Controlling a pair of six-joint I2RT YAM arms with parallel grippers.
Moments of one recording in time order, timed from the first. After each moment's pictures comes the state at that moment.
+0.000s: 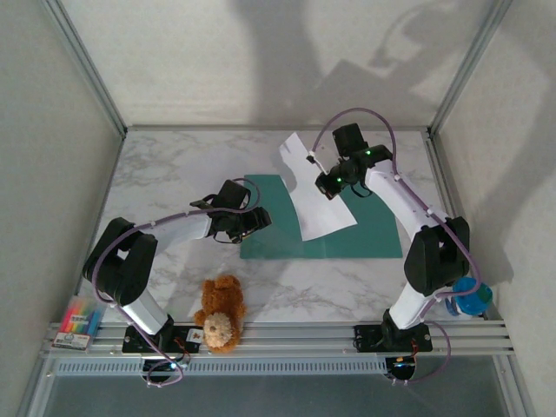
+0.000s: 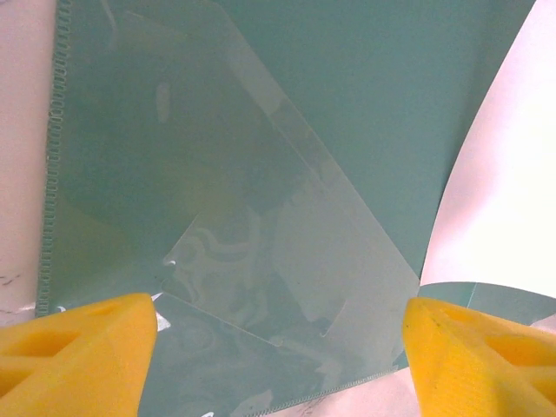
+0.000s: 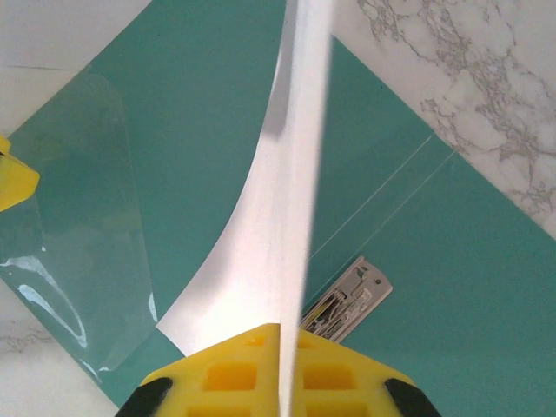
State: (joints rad) left arm -0.51 1.65 0.95 -0.31 0.25 -0.93; right arm 0.40 1.70 1.52 -0.88 -0.23 -0.39
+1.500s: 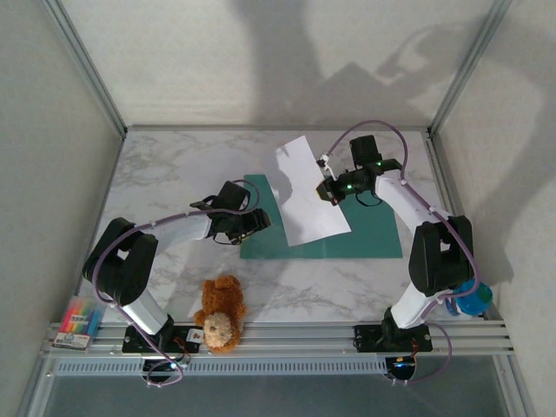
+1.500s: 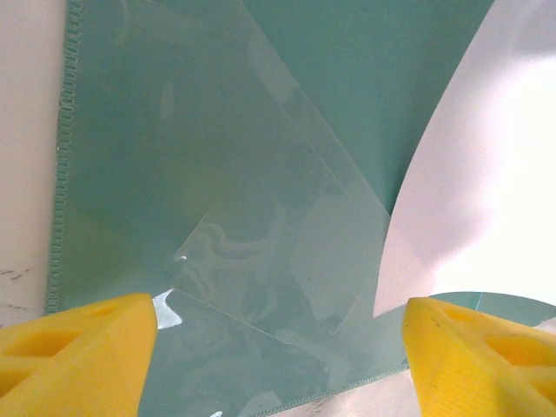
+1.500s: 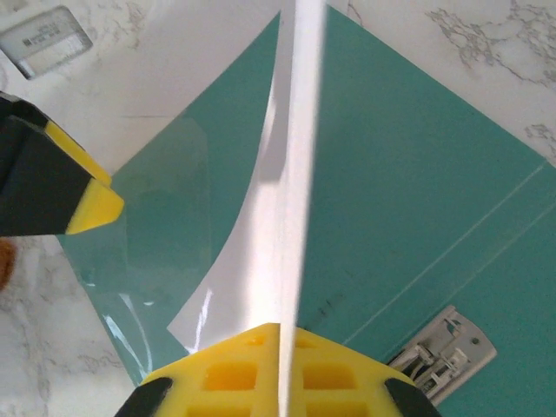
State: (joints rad) left arm -0.51 1.65 0.93 -0.31 0.25 -0.93; right arm 0.29 1.68 1.31 -0.66 -0.60 -0.38
